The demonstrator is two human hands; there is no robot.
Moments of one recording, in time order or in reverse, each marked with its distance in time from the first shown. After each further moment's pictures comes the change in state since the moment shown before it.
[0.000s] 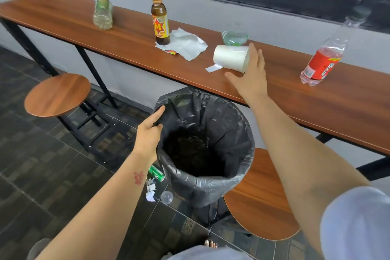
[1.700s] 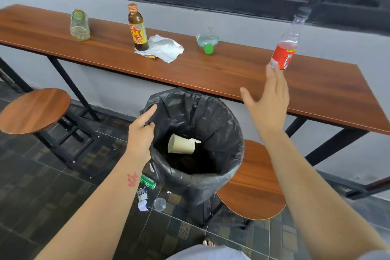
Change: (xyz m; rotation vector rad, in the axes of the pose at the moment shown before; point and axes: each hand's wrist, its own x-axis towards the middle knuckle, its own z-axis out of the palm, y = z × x) left_hand -0.041 0.029 0.018 0.061 0.017 0.055; right_hand -0.115 0.043 -0.073 -0.220 0.371 -0.049
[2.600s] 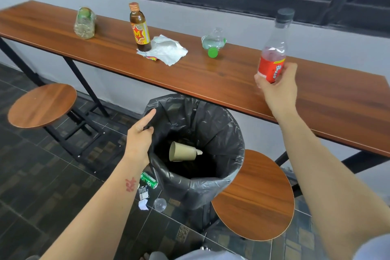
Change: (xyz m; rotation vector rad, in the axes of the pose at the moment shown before) left_hand 0.016 -0.007 0.022 -0.092 0.055 -0.046; right_hand 0.085 0.030 0.026 0.503 -0.142 0.299
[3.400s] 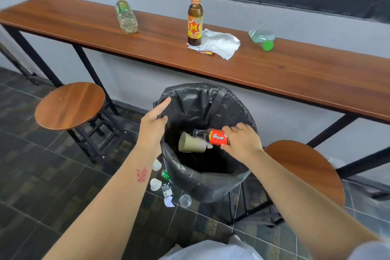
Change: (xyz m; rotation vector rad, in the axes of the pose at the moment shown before) left_hand 0.072 0.034 -0.155 0.045 -0.183 0.048; right_hand -0.199 -0.018 0.196 -1.136 -0.707 -0.426
